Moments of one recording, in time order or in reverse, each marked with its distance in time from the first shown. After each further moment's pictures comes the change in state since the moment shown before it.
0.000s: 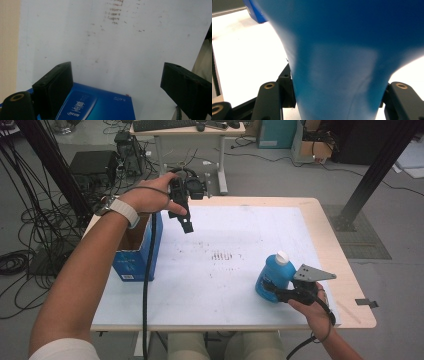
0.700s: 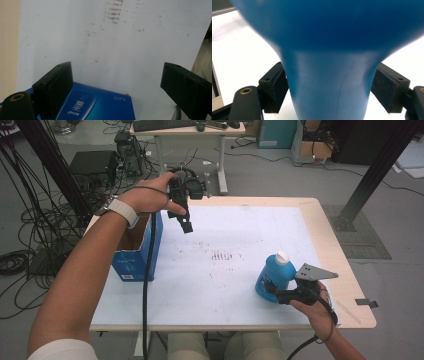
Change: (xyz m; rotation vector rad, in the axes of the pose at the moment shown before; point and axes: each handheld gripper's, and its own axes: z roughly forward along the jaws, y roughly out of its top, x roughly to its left) left arm -0.002 -0.002 -0.001 -0.006 -0.020 -0.035; right arm -0.001 0.002 -0.004 0.017 -0.021 0.023
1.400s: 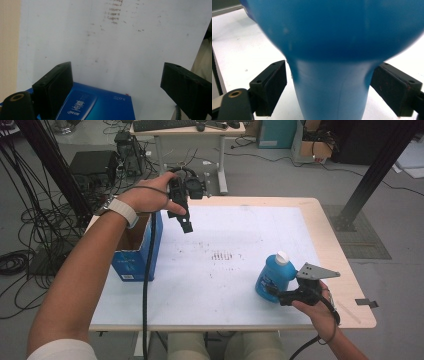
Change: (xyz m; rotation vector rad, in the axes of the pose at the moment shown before) left arm 0.002 0.000 -0.002 0.006 0.005 0.032; right arm 0.002 0.005 -0.005 0.017 0.003 0.011
